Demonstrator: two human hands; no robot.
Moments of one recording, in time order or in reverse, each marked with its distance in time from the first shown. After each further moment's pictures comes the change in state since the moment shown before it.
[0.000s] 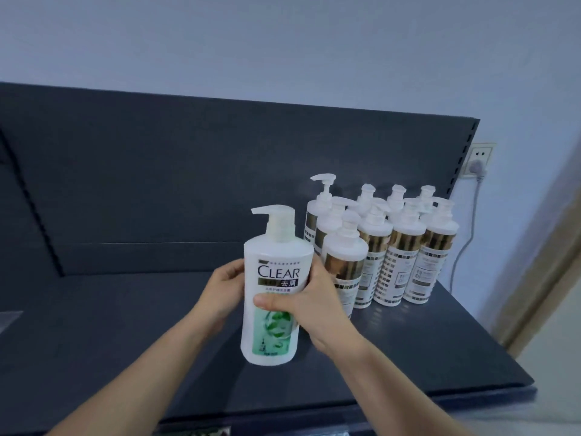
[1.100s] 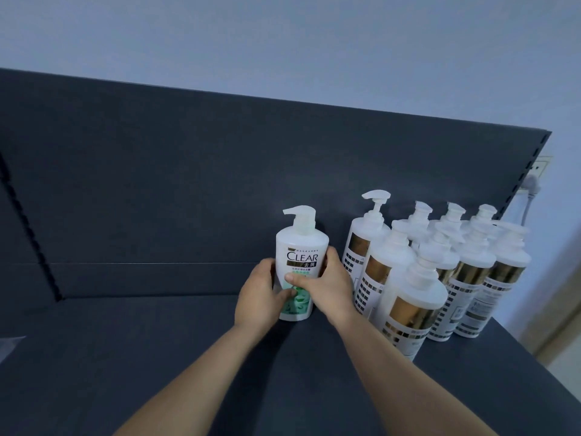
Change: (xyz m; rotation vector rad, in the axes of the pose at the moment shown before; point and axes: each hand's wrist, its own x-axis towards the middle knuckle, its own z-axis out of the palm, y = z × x) left_hand 0.097 -0.051 -0.024 0.467 0.143 0.131; right_hand 0.132 0.037 0.044 -0.476 0.270 0.118
